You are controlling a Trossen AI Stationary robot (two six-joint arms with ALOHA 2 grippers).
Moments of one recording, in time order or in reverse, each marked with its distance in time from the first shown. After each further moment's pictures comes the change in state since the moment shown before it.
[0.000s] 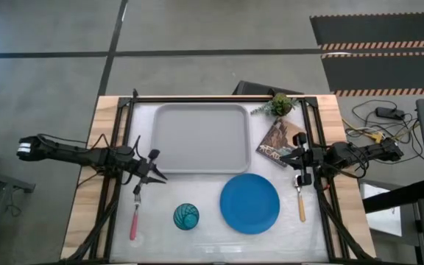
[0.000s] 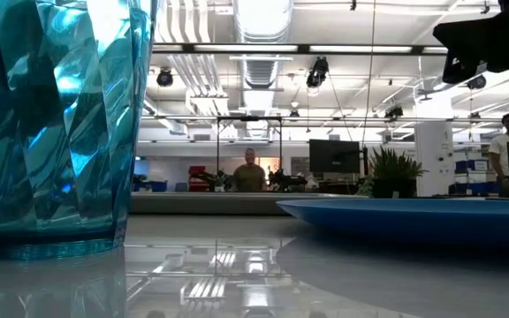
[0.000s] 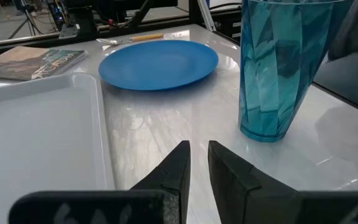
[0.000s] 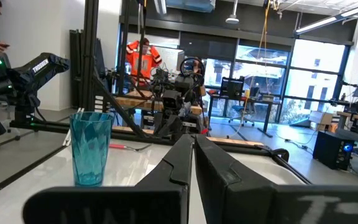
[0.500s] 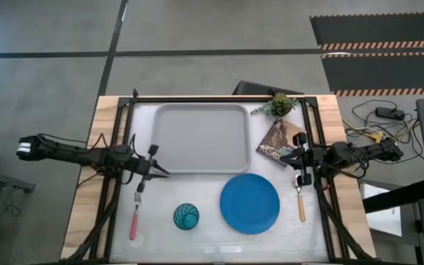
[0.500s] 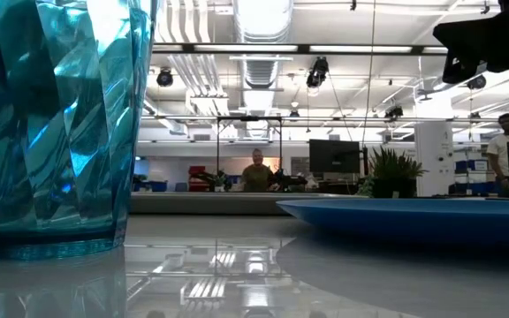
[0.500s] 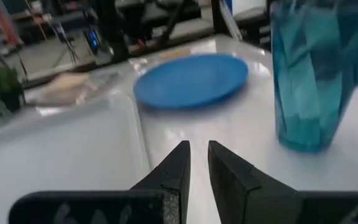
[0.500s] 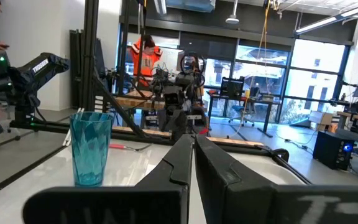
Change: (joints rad) left arm -0.001 0.000 0.000 0.126 -0.101 0.099; right arm 0.000 0.000 0.000 0.000 0.000 0.000
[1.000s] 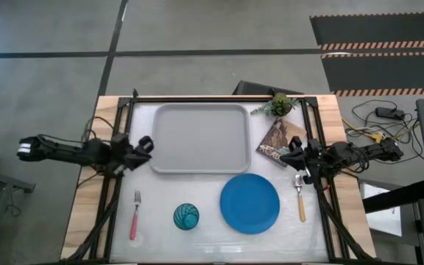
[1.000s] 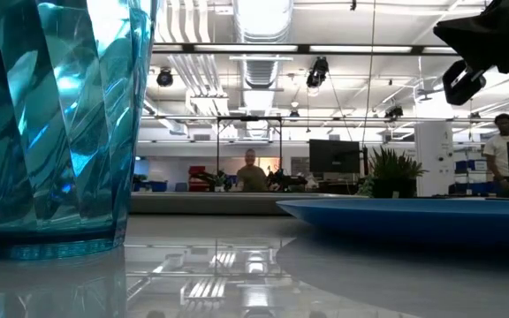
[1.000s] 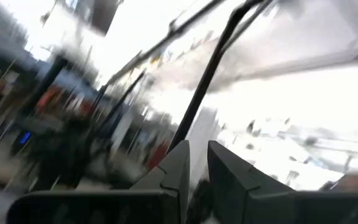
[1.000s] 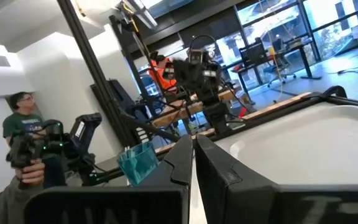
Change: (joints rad) left arm 0.001 -0.003 0.000 0.757 -0.021 -0.849; right arm -0.001 0.000 0.000 0.010 0.000 0.531
